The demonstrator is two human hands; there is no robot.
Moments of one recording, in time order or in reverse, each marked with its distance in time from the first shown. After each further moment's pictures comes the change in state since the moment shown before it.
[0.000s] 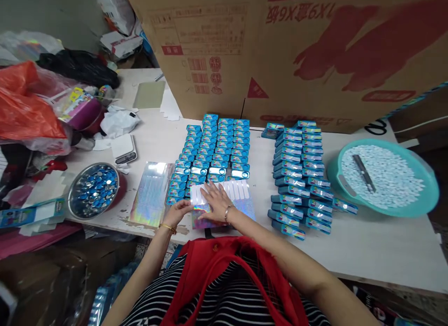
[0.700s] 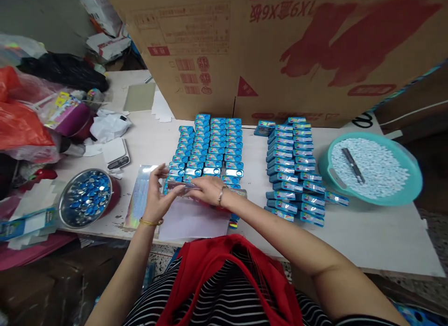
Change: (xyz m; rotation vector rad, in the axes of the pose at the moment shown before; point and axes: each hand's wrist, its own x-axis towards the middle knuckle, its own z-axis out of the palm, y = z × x) left_hand -0.023 0.115 0.013 0.270 0.174 0.766; right_hand 0.031 -0.018 -0.108 0.243 0.054 0.017
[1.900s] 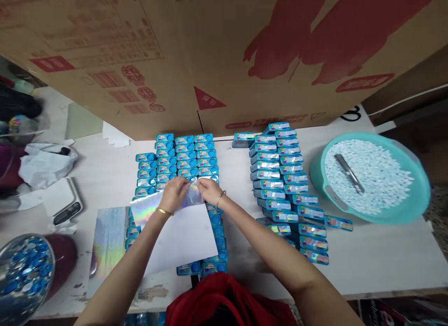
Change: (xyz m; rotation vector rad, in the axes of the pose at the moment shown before) left_hand 0.161 -0.092 0.164 0.694 -0.579 0.291; right_hand 0.069 0.197 0.007 0.930 0.311 0.392
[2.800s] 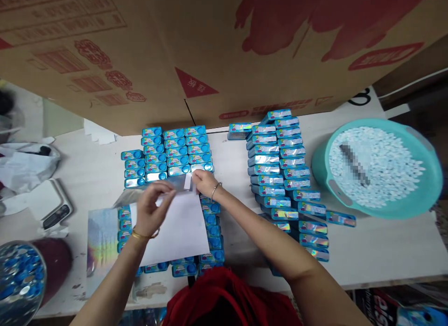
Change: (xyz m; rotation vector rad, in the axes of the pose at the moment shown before) left_hand -0.014 0.043 -0.042 -0.640 0.254 0.013; right_hand 0.018 -0.001 -0.019 -0.061 0.033 0.072
